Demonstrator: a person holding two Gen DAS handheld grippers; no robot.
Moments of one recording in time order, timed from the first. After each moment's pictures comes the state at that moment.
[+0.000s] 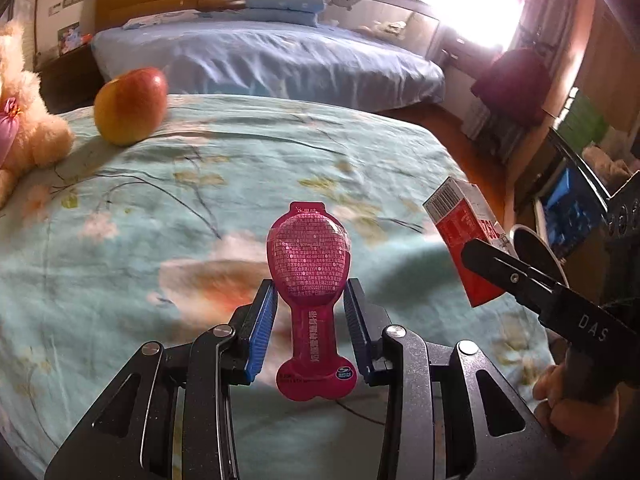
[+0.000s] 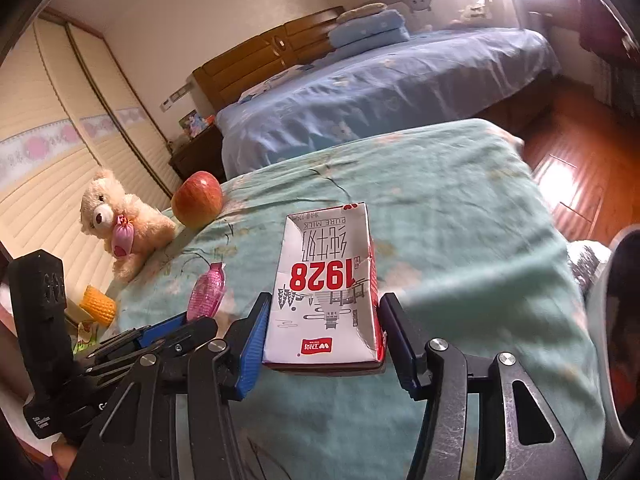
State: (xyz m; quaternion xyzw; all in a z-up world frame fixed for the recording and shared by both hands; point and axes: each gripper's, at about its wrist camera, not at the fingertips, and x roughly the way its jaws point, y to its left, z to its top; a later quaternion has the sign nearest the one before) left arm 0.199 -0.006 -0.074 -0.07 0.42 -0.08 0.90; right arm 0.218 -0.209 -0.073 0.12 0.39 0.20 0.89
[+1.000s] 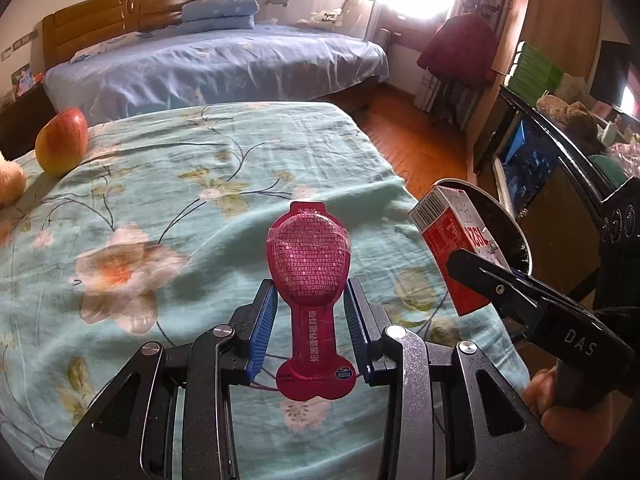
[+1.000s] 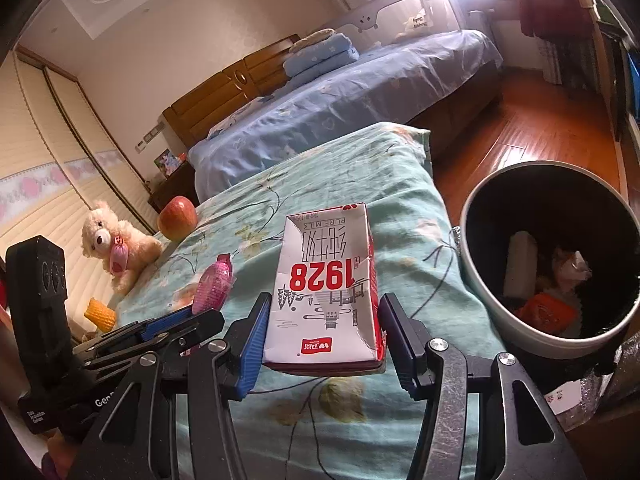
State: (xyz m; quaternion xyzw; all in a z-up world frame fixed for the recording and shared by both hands) left arm 0.160 -0.094 -0.060 -0.02 0.42 -0.15 0.90; right arm 0.144 -0.296 -0.069 0.17 0.36 0.14 0.91
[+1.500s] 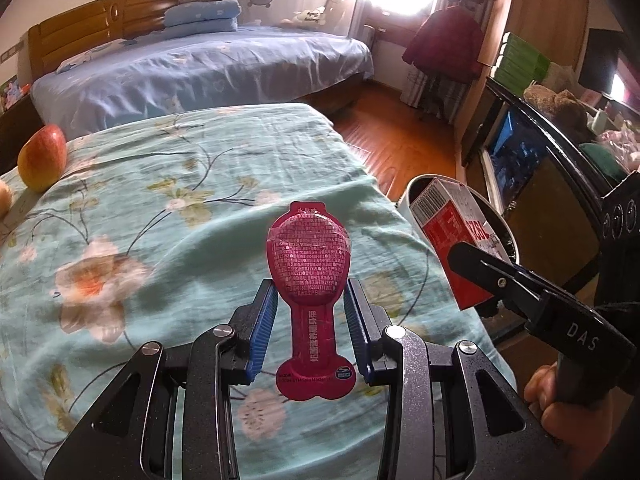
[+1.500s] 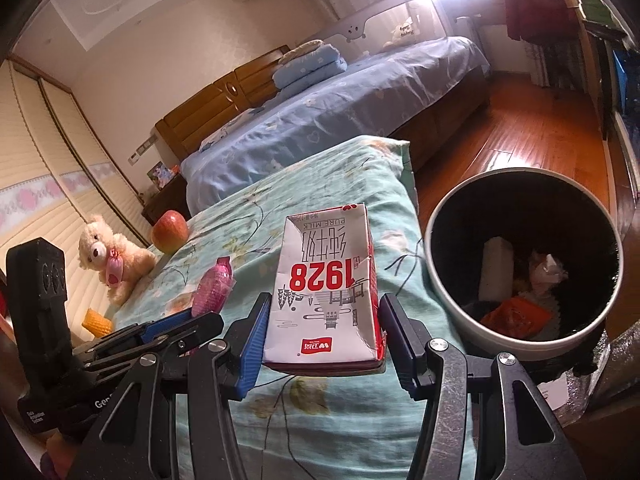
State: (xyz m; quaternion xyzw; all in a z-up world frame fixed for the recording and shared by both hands) left arm 0.162 -0.123 -0.057 0.00 0.41 -0.17 0.89; right arm 0.135 -0.321 -0.063 0.17 0.35 0.12 0.91
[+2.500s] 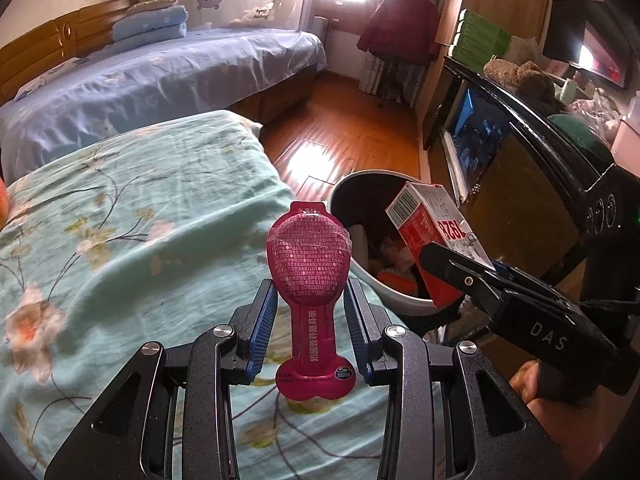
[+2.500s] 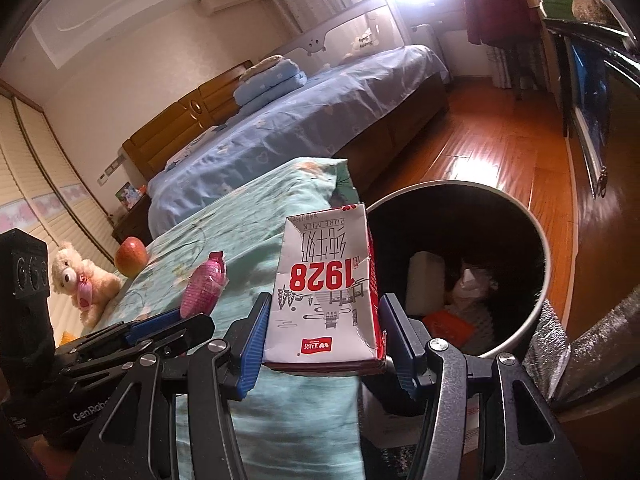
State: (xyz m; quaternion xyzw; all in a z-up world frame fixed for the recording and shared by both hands) left arm 0.172 -0.204 -0.052 0.03 0.41 -0.24 0.88; right arm 0.132 -0.383 -0.066 0.18 0.34 0.06 0.92
